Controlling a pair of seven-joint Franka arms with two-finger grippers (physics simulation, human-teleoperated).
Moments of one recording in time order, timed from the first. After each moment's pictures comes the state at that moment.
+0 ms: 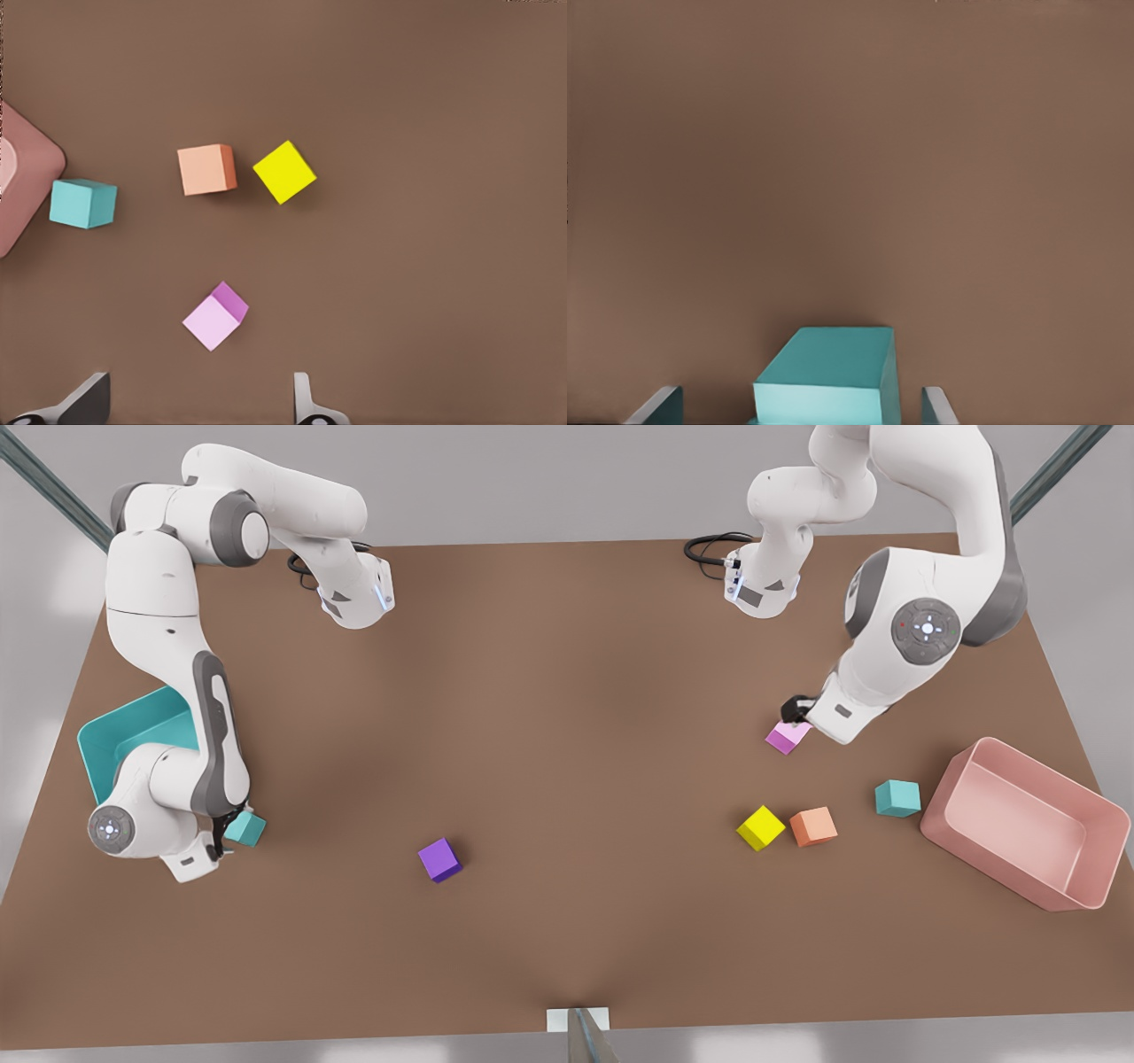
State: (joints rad) left arm 0.00 0.09 -0.24 -1.66 0.08 1.58 -0.31; right arm -0.16 0.62 -0.06 -1.63 -0.02 2.01 -1.40
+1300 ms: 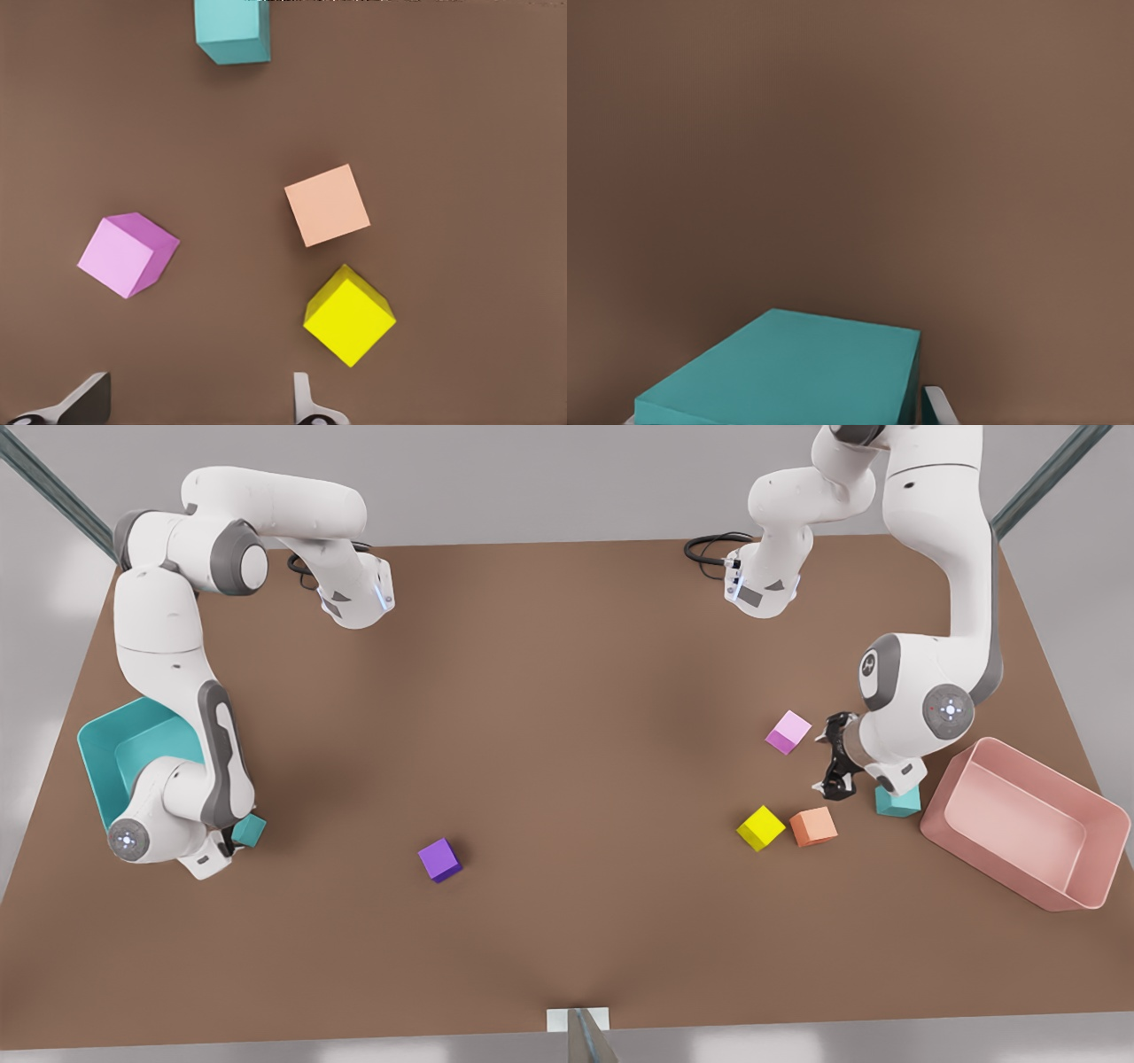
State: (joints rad) left arm 0.10 0.19 -0.18 -1.91 -0.04 1.96 -1.46; right arm -0.18 0.75 -0.09 -1.62 -0.01 2.07 -1.55
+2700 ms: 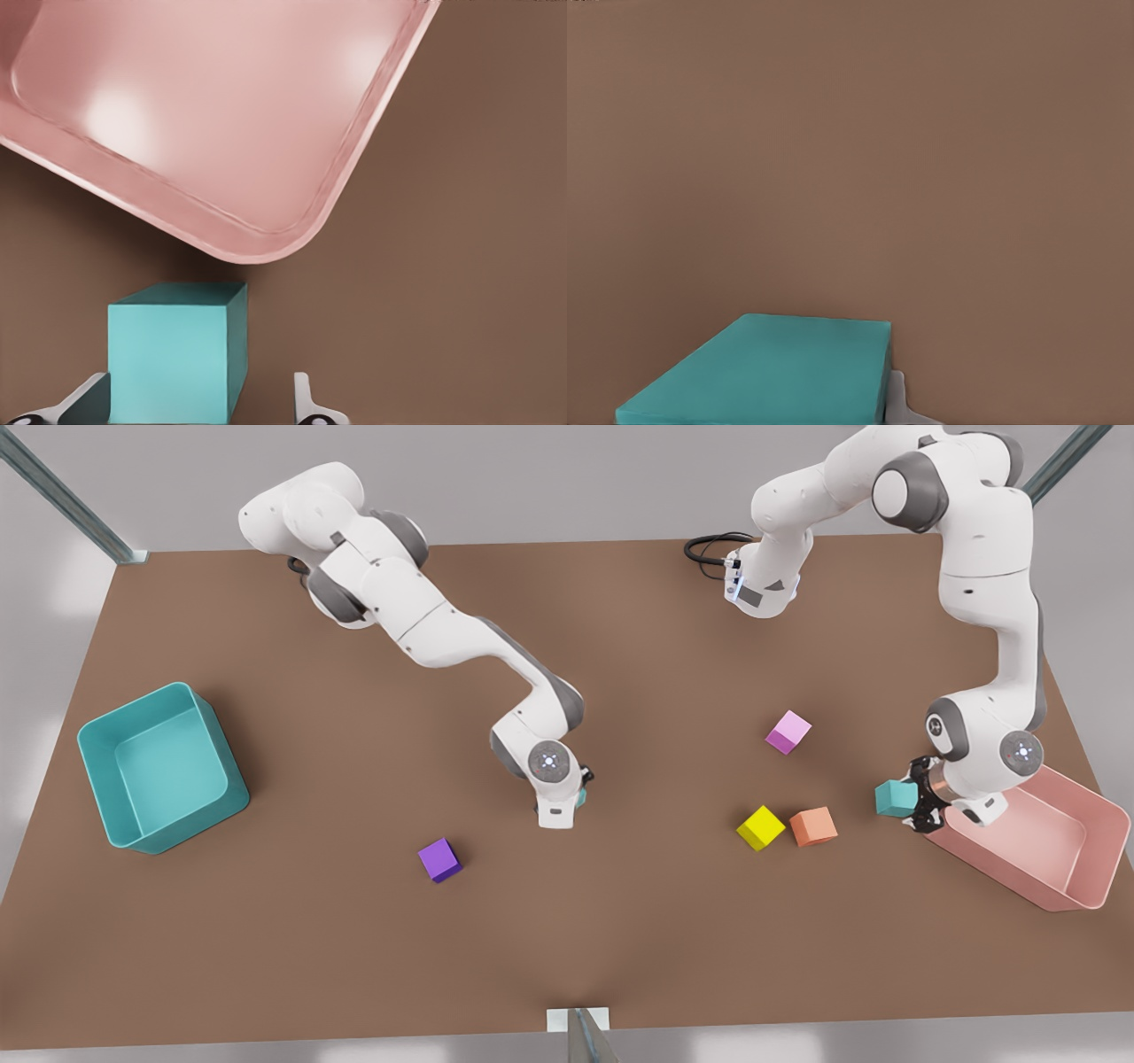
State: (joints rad) left arm 0.35 0.52 -0.05 -1.90 0.10 2.36 -1.16; right arm 0.63 1.01 0.15 -1.15 0.01 2.14 0.06
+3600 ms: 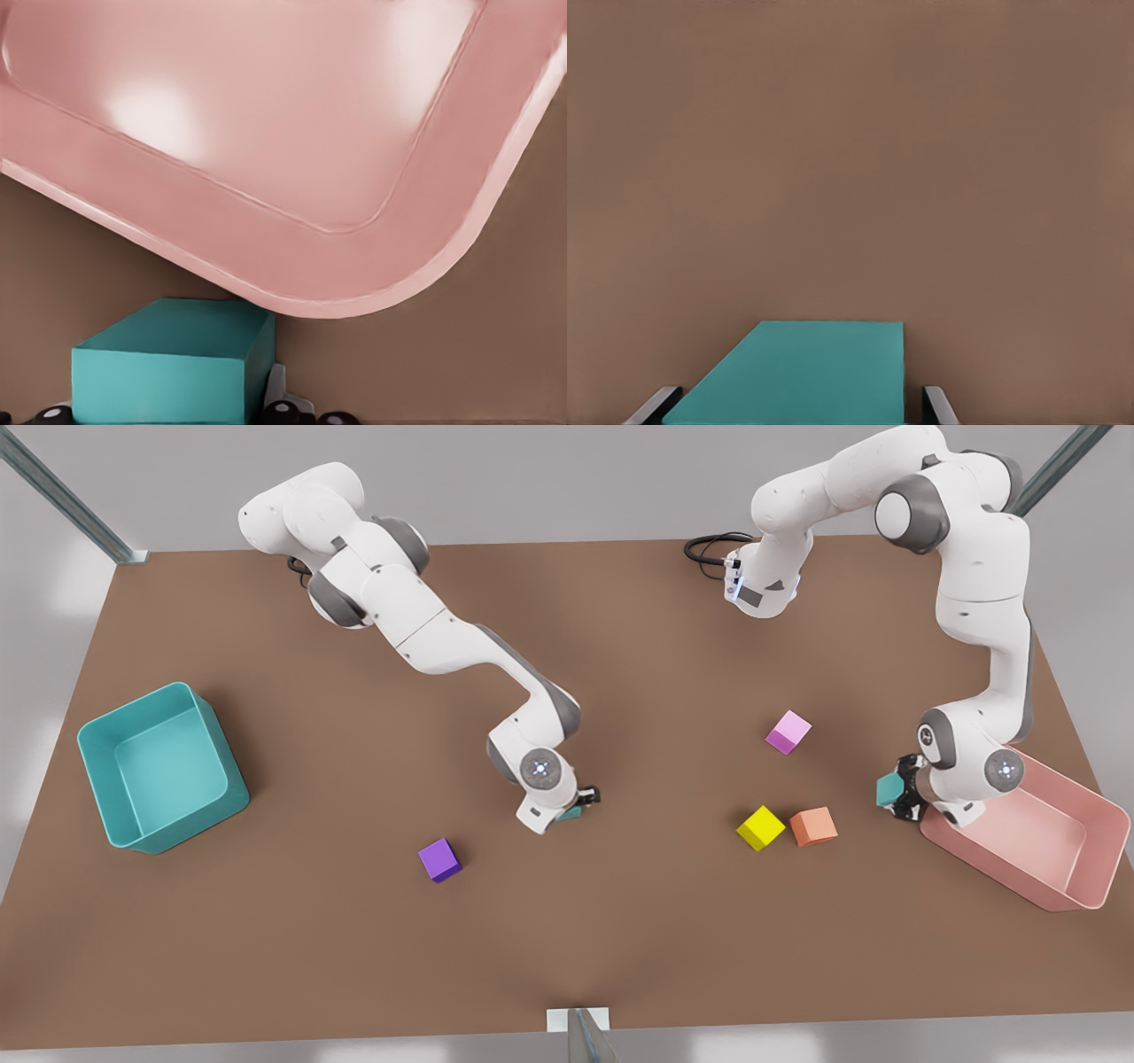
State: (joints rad) left arm 0.35 0.60 -0.04 -1.88 0.12 2.30 -1.11; right arm 0.62 1.03 0.14 -1.14 0.06 2.18 0.57
